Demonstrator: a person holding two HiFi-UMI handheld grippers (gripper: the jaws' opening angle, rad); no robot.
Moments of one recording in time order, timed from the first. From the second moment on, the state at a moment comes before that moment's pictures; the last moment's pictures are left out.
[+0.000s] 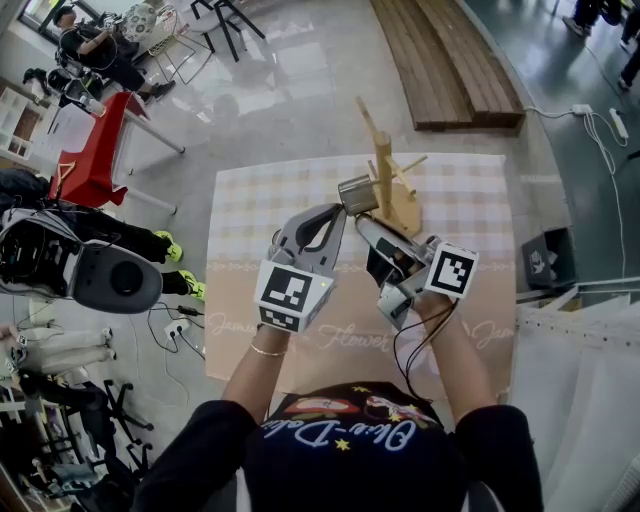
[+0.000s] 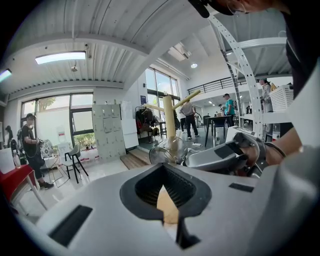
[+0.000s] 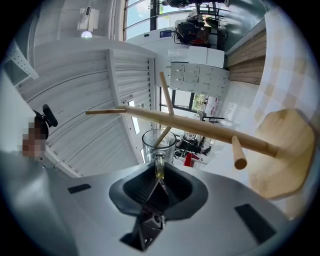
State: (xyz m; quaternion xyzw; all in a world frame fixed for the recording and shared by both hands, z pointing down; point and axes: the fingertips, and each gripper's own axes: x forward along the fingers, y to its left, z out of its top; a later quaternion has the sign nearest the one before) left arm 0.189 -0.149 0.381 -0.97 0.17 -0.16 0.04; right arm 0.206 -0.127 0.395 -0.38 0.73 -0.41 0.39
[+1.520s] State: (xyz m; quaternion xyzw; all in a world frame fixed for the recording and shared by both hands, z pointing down) left arm 0.173 -0.140 0.360 -0.97 0.18 -0.13 0.04; right arm 0.213 -0.100 0.386 -0.42 0.71 -0.41 0.38
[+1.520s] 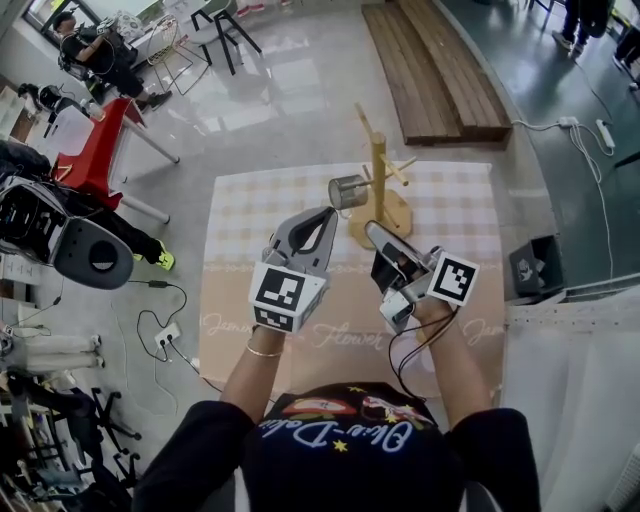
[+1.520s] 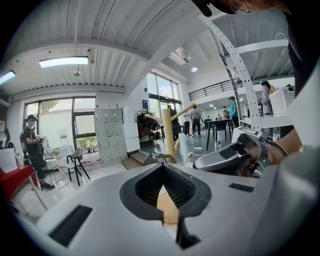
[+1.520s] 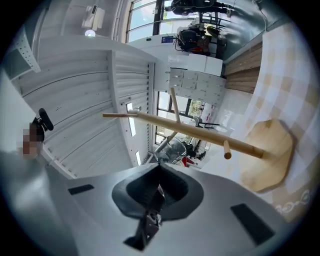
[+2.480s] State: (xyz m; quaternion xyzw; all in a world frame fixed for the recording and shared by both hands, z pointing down) left arm 0.142 -0.117 0.332 -0.98 0.18 -0.09 0.02; right arm 0.197 -0.080 0.335 -0.48 0.75 -0.33 0.32
